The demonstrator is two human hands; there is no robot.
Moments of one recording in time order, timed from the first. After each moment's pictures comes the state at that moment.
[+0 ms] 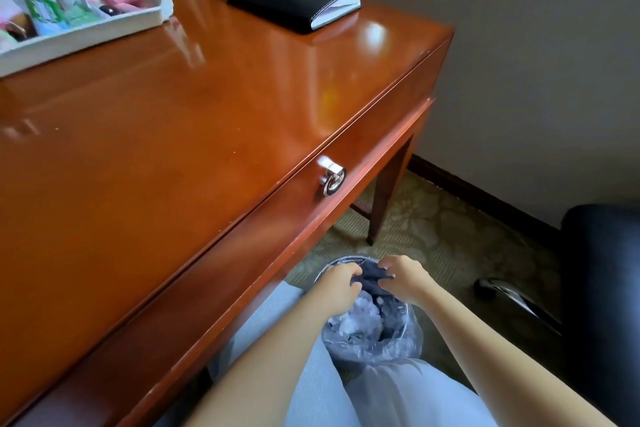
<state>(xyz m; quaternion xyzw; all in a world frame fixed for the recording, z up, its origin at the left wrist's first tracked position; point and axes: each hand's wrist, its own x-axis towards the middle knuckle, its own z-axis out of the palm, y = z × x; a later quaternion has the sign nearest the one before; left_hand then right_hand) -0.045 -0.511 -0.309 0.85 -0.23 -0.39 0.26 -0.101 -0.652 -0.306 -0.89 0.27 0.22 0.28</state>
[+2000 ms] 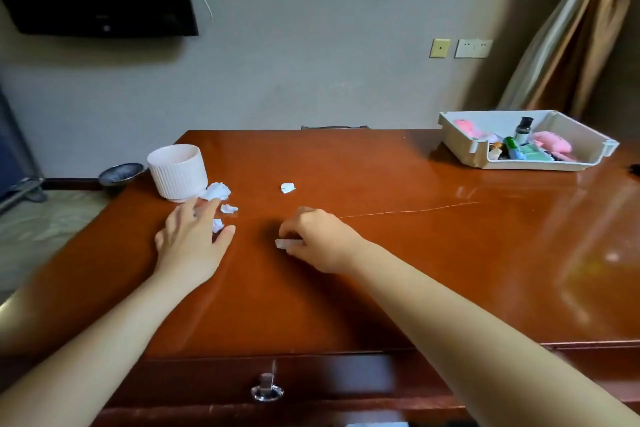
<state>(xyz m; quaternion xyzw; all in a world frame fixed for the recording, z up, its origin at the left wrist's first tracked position) -0.182 0.080 -0.081 0.94 0.30 0.15 0.09 -0.092 -0.098 -0.048 -0.86 -0.48 0.07 0.14</state>
